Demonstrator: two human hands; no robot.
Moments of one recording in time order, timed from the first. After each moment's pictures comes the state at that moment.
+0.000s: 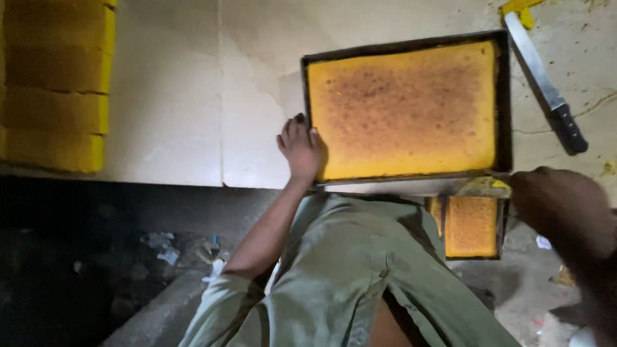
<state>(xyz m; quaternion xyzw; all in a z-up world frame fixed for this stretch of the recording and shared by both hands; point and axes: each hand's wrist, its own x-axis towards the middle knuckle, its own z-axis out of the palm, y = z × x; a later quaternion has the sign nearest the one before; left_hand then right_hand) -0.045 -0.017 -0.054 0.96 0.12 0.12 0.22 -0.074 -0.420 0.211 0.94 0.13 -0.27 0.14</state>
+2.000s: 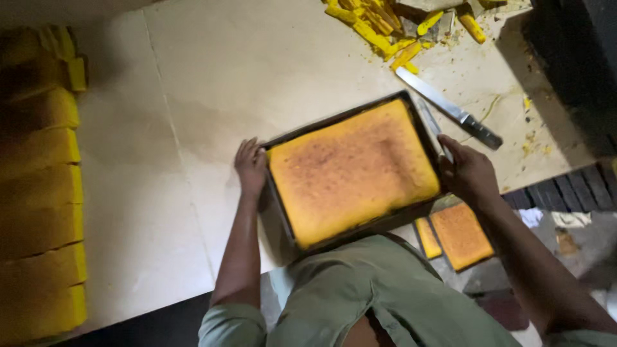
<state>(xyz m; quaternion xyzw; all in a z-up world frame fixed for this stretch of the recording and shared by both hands) 0.134 0.056 -0.079 0.90 -0.10 0.18 0.39 -0.053 -0.422 0.138 0.97 -0.05 0.10 -0.20</state>
